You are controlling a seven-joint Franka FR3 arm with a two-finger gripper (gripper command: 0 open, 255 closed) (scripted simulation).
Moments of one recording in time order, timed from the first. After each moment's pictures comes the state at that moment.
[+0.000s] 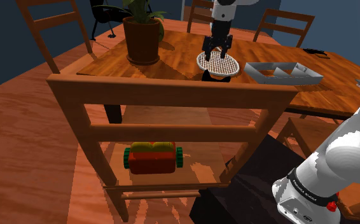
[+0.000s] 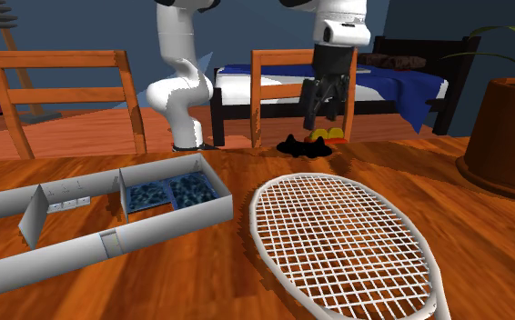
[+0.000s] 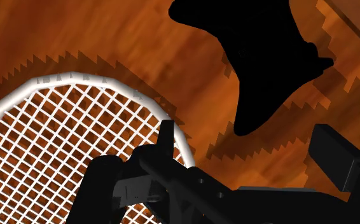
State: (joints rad) arm 0.00 0.05 -0.07 -1.81 0.00 1.79 0.04
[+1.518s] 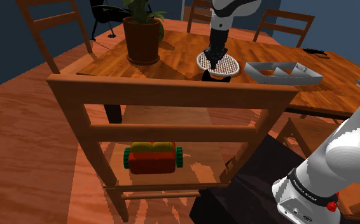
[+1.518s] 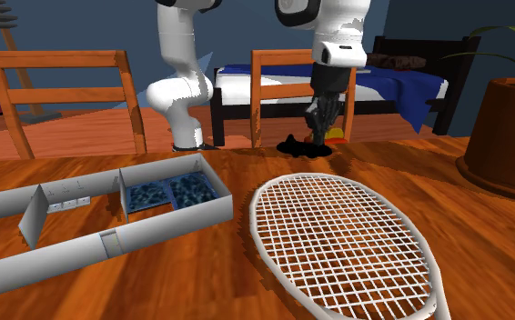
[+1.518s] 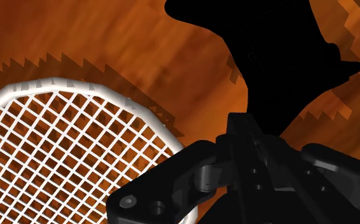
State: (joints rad) arm 0.00 0.07 -0.07 -1.88 0.00 1.88 0.04
